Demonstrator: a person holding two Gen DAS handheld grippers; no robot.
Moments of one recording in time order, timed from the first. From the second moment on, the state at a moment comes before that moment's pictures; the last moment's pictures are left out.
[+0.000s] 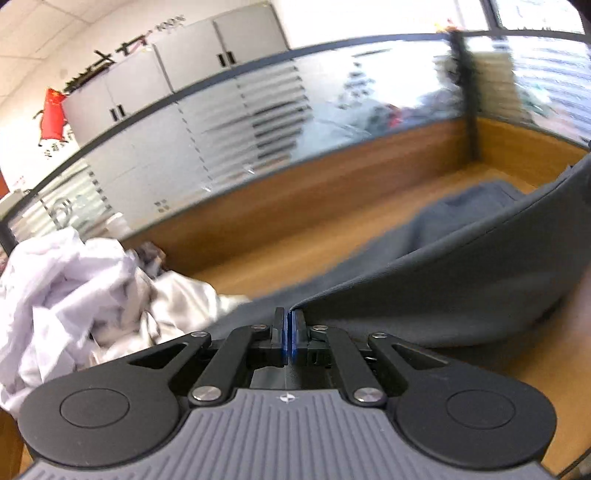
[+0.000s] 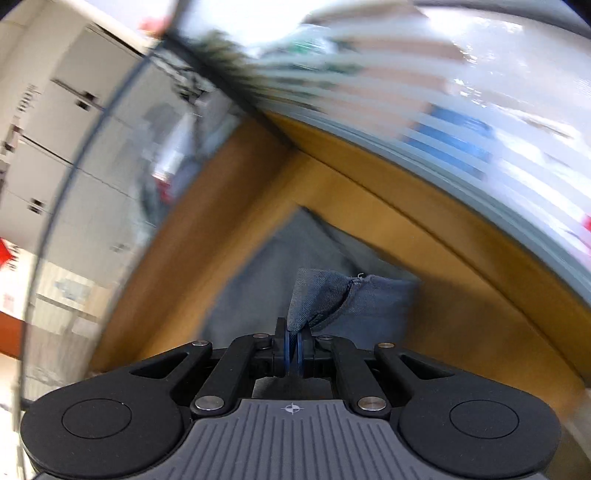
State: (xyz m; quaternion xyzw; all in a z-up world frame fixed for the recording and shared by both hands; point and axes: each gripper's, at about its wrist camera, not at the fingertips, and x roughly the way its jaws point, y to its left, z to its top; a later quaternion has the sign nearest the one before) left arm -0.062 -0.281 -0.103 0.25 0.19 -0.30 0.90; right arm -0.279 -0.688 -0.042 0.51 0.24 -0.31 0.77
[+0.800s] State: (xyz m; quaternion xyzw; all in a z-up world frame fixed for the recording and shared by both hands) left arm 0.113 -0.339 0.129 0.23 -0.05 -0.38 0.90; right arm -0.138 -0.740 0.143 0.44 0.01 -0.27 0.86
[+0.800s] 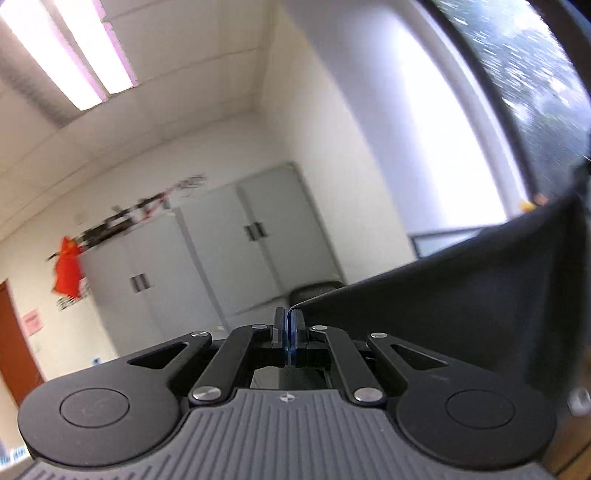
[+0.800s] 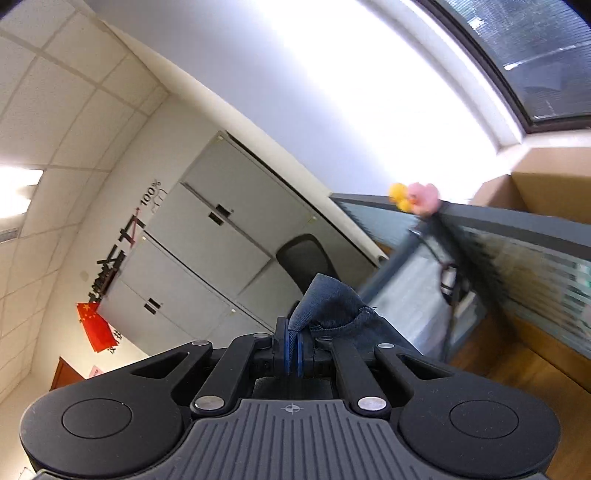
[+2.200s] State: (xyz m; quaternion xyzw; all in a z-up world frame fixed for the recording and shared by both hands) left arm -0.083 -0.275 -0.162 0.33 0.41 -0.65 0.55; right arm -0.377 -0.603 -0.161 0.34 0.37 -0.50 0.71
